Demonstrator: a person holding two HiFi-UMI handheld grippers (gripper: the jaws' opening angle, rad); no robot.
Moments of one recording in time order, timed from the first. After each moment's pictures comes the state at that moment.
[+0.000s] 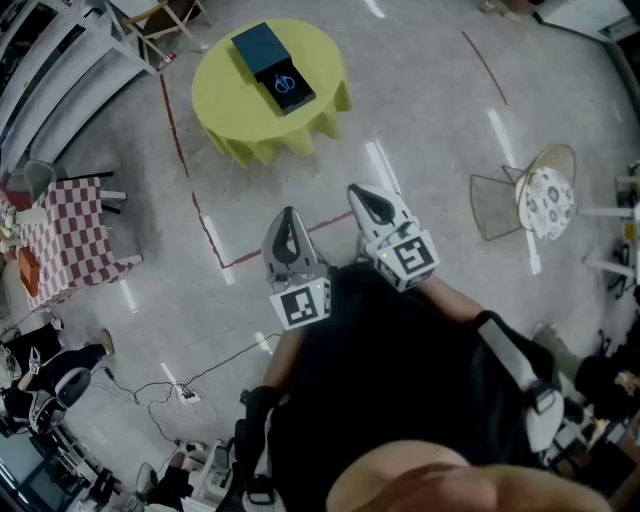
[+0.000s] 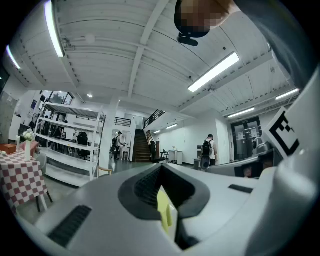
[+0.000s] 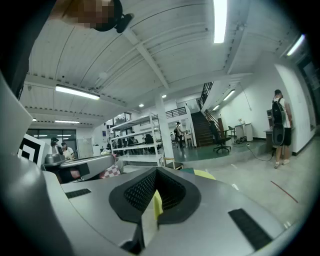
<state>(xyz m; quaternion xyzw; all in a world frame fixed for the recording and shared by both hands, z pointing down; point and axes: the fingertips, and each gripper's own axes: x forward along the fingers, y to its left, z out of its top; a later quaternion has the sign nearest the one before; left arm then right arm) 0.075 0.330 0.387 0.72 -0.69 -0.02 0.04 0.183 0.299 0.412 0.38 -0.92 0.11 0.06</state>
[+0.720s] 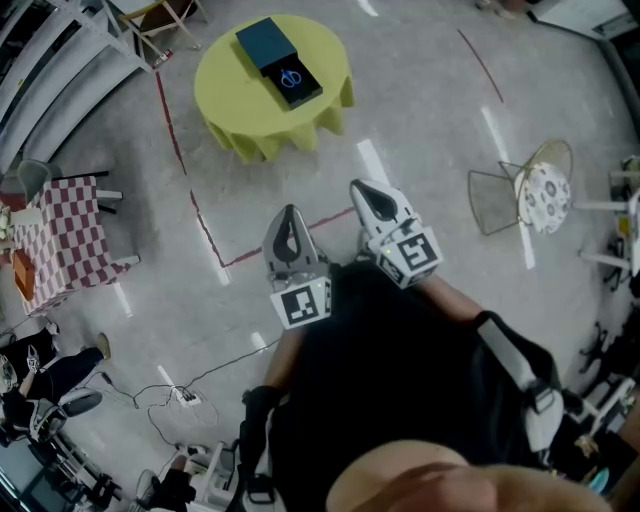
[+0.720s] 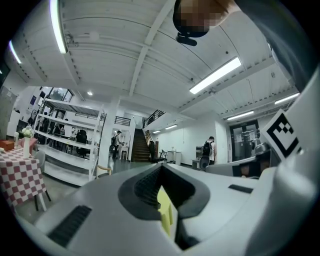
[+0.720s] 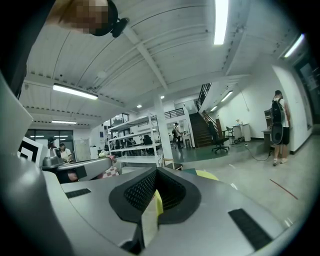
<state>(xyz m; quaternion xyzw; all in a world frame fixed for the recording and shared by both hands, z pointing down) 0.037 0.341 0.391 0.73 -0.68 -0.03 0.05 0.147 0.306 0.409 0.39 -0.91 0.11 0.05</state>
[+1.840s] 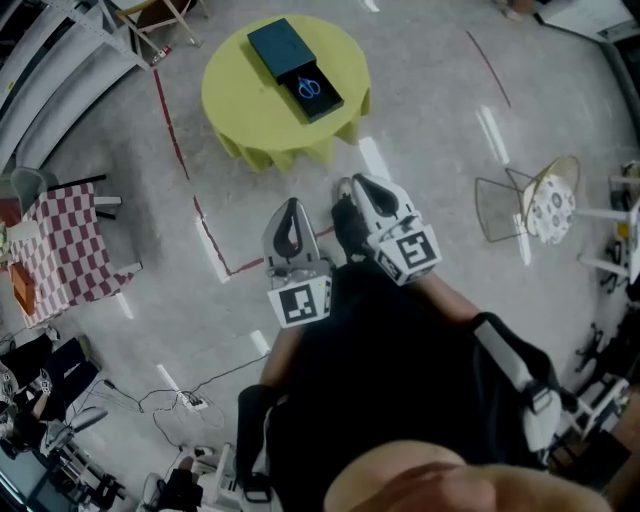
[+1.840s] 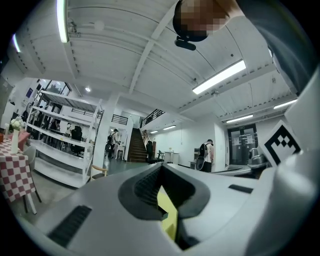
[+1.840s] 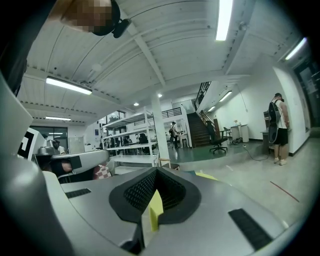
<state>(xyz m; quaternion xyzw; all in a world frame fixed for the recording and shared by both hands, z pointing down) -0.028 0.244 0.400 0.75 -0.66 -0.04 0.06 0.080 0.209 0.433 0.41 -0.90 0.10 0.06</state>
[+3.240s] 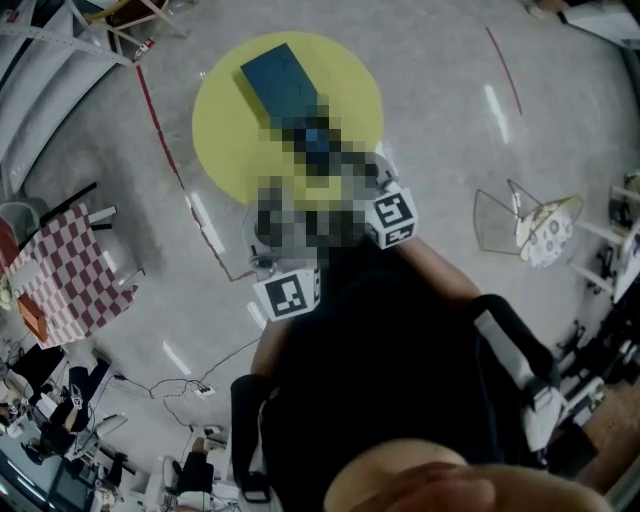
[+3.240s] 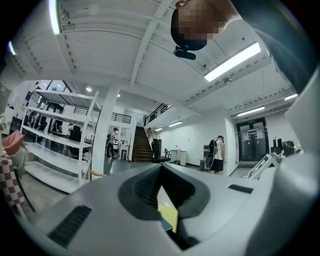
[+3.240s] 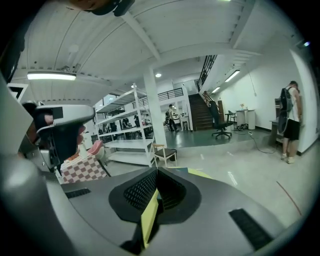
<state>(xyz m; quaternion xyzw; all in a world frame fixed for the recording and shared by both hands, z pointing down) -0.077 -0.045 0.398 0.73 -0.68 -0.01 0.06 0.030 -0.095 0.515 0.39 -0.90 0.15 0.15</state>
